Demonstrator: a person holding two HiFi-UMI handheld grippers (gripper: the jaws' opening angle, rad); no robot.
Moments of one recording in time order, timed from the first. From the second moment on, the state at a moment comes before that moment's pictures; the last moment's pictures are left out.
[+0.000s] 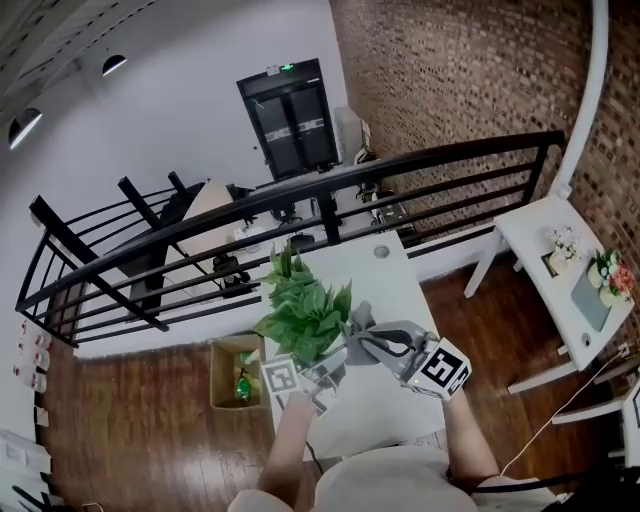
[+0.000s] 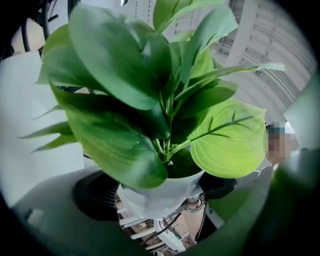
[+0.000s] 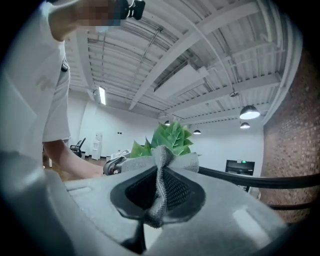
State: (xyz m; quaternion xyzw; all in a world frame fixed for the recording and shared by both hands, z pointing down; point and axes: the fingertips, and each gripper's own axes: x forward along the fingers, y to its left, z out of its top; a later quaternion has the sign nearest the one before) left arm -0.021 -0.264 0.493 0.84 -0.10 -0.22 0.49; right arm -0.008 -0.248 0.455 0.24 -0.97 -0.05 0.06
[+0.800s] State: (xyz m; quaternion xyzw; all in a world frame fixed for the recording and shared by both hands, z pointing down) left arm -0.018 -0.253 0.427 0.85 -0.04 -0.27 0.45; right arm 0.028 -0.307 0.420 0.30 -0.95 0.03 0.00
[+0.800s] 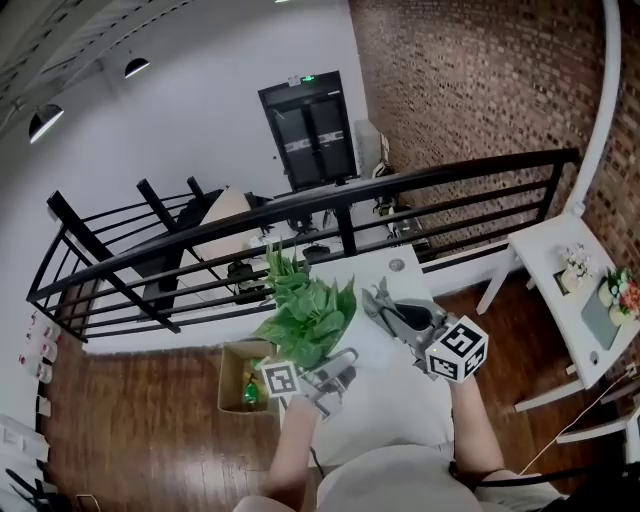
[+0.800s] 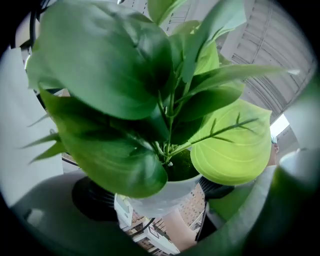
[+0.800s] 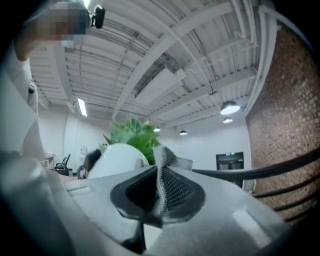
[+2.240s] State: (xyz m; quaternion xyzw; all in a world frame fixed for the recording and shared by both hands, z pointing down) left arm -0.042 -0.218 0.394 0.85 0.02 -0.29 0.43; right arm 0.014 -0.270 0.384 0.10 -0.96 0.22 -0.17
